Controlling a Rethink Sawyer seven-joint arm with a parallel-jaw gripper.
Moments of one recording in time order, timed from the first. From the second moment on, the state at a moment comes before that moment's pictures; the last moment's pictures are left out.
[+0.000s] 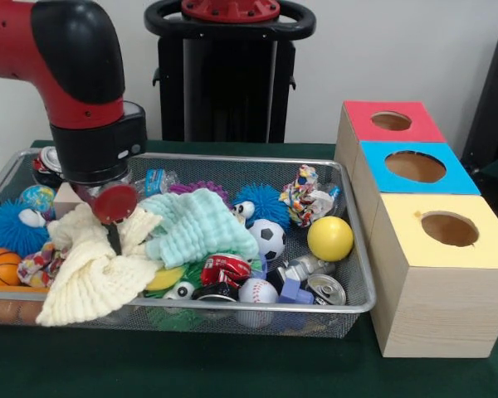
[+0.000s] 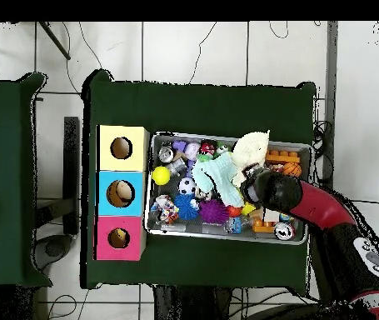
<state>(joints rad) -0.68 -0.44 0.16 1.55 -0.20 0.43 2.31</state>
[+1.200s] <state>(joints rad) -0.32 -0.83 0.02 1.62 -0.15 0.65 2.31</state>
